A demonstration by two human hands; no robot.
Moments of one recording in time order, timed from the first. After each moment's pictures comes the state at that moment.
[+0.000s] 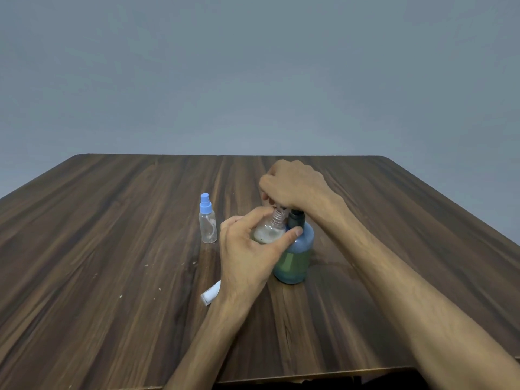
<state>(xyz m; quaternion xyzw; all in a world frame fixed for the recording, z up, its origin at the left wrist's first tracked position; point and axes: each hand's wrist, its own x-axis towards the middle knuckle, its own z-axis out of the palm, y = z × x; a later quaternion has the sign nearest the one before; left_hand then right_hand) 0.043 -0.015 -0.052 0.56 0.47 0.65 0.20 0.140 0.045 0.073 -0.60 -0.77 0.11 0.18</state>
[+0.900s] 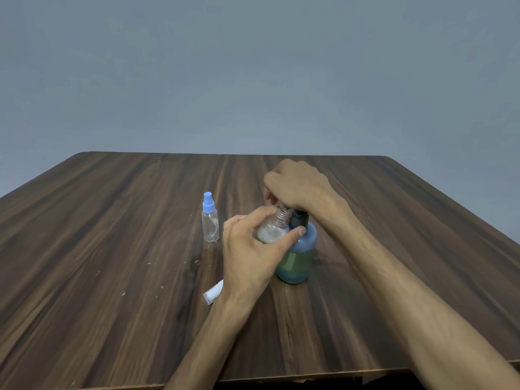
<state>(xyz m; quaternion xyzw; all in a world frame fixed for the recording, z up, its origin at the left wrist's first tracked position) 0.043 -0.015 -0.051 0.56 0.48 0.65 0.20 0.141 0.044 0.073 -0.60 -0.76 0.14 0.19</state>
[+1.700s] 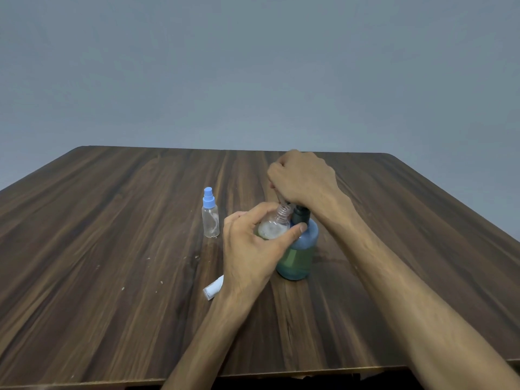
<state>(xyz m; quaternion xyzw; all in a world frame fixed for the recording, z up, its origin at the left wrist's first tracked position) 0.044 -0.015 -0.053 0.56 0.48 0.65 0.19 0.142 0.045 0.068 -0.61 -0.75 0.09 0.25</state>
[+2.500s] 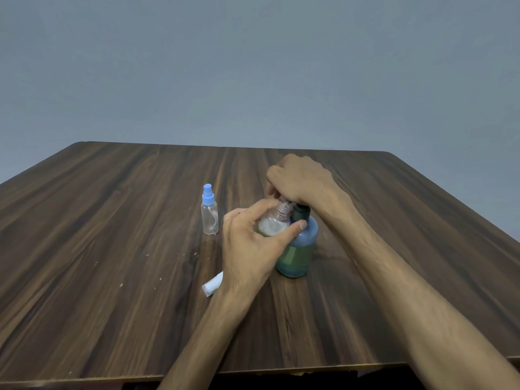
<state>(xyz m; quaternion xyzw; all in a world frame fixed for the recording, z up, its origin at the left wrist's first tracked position) 0.044 -0.016 -0.052 0.57 0.47 0.65 0.19 0.141 0.043 0.073 -0.61 -0.76 0.13 0.18</state>
